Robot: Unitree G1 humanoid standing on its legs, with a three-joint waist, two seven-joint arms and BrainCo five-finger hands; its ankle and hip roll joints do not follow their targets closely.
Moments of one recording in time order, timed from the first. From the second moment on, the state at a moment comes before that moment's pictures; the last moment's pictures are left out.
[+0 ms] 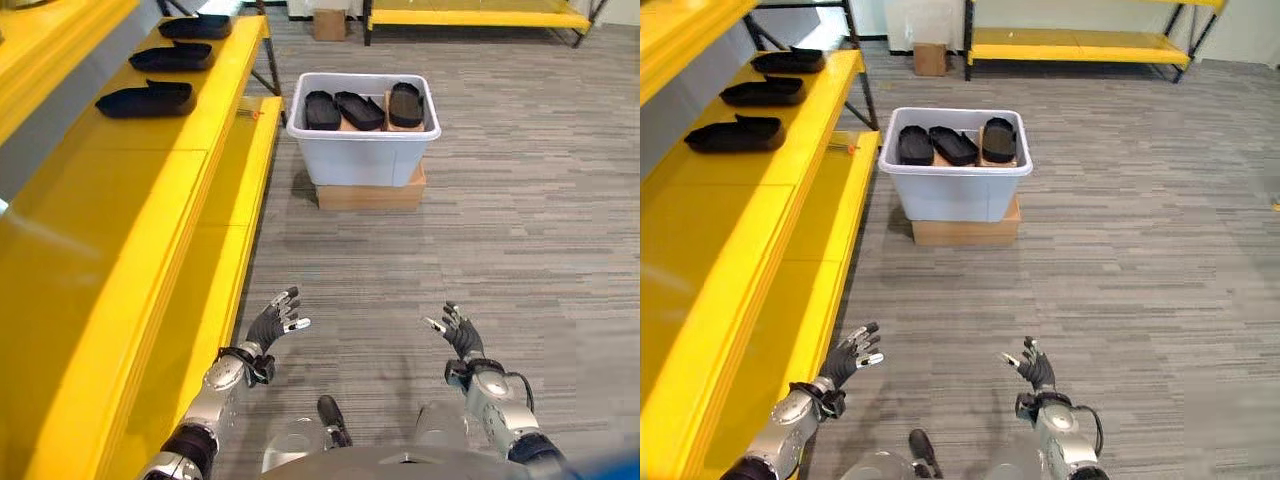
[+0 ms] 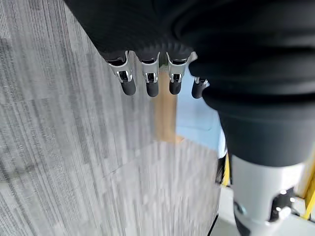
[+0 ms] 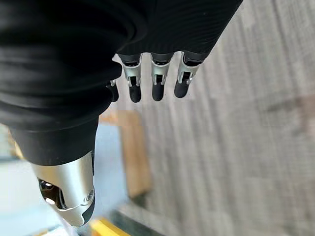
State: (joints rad) left arm 0.00 0.37 -0.30 0.57 -0.54 -0.23 -0.23; right arm 0.02 -0.26 0.28 0.53 0.49 -0.12 -0.23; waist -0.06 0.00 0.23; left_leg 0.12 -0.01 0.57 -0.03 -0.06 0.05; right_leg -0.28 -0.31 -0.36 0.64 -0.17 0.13
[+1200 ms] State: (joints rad) left arm 0.12 0.31 -0.17 0.69 -0.64 -0.35 -0.26; right arm 0.04 -0.31 0.31 0.61 0.45 -0.09 -0.14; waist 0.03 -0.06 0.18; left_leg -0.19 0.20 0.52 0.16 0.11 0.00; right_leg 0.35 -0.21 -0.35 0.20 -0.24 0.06
